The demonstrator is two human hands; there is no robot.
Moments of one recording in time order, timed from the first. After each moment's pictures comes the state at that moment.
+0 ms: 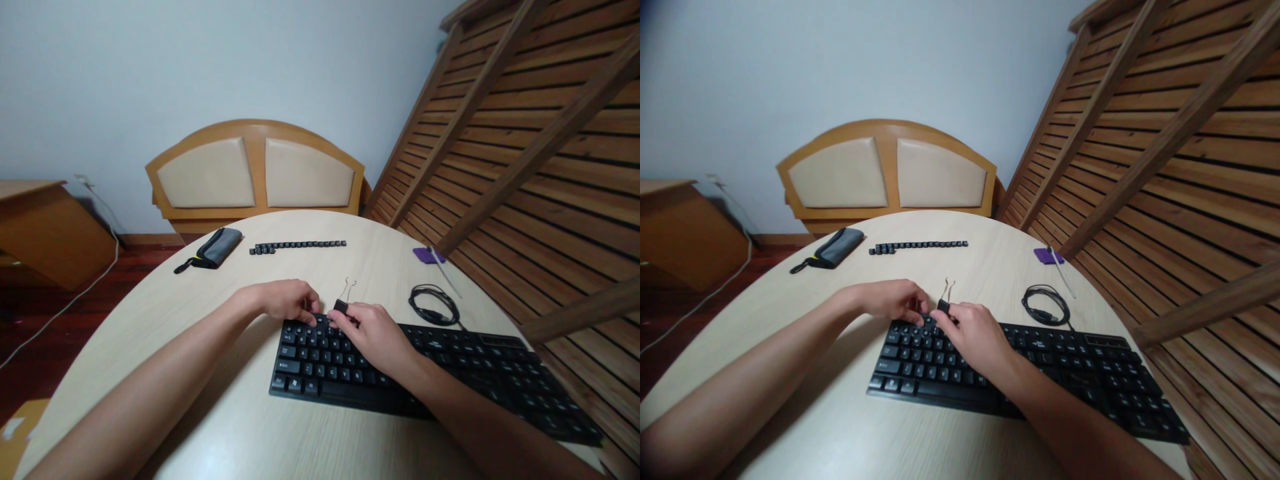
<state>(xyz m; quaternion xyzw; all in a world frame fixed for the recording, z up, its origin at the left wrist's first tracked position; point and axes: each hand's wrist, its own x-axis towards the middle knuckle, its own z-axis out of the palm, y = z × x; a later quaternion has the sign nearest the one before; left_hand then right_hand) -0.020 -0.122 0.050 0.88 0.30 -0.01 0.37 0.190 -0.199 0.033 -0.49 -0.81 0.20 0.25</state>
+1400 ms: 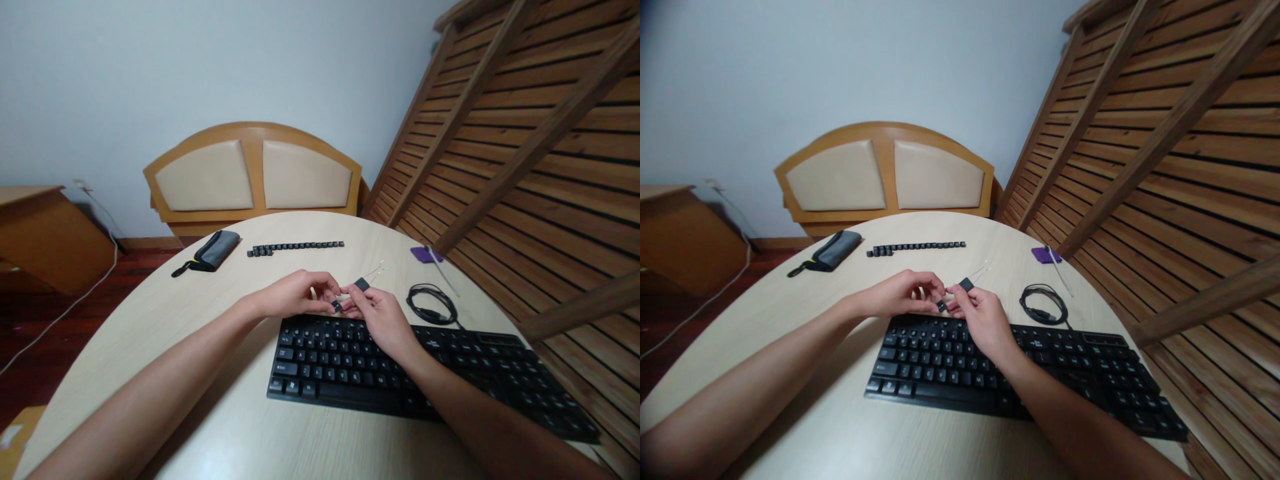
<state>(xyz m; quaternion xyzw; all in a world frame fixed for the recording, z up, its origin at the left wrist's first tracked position) -0.002 -0.136 0.063 0.86 0.26 0.20 0.39 0.197 -0.178 0.020 -0.49 -0.55 0.49 0.47</state>
